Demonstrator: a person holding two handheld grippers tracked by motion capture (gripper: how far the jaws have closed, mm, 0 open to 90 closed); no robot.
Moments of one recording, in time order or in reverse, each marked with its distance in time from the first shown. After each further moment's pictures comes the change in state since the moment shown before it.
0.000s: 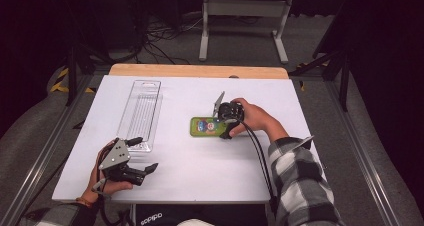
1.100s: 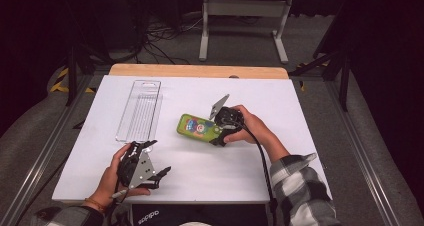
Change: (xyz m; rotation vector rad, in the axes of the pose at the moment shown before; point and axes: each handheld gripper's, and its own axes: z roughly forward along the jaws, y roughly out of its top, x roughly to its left) left arm -0.050 0.028 0.026 0.119 0.188 0.413; right arm 0.048 0.010 -0.030 -0.235 0.052 0.089
